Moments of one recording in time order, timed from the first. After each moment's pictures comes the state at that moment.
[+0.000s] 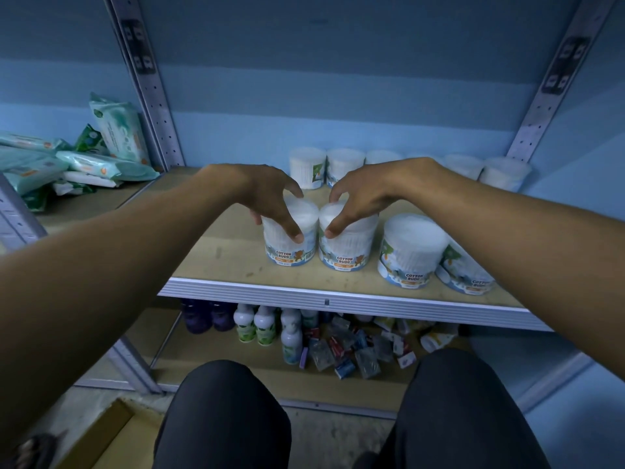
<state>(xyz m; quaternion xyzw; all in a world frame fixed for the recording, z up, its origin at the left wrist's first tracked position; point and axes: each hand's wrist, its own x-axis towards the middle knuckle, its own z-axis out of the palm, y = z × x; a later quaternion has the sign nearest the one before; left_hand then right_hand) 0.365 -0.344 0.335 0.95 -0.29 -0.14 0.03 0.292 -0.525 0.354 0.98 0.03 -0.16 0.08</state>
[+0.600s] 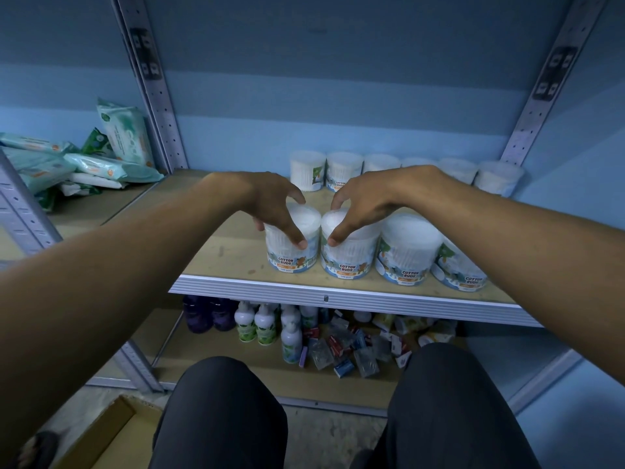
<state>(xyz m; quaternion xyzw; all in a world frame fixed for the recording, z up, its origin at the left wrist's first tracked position) 0.340 -0.340 0.337 0.94 -0.29 -0.14 0.05 0.264 -0.520 0.359 0.98 0.06 -0.15 0.09</state>
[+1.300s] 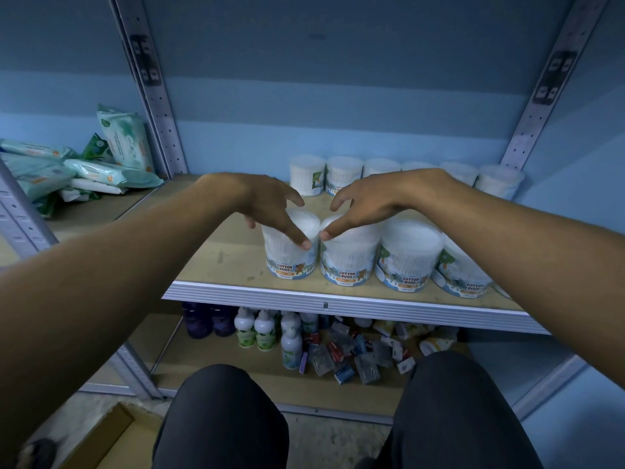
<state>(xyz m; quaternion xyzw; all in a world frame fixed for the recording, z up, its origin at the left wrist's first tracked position) 0.344 -0.341 0.343 0.94 -0.28 -0.17 0.03 0.271 -0.529 0.361 0.99 0.05 -0.16 0.03</state>
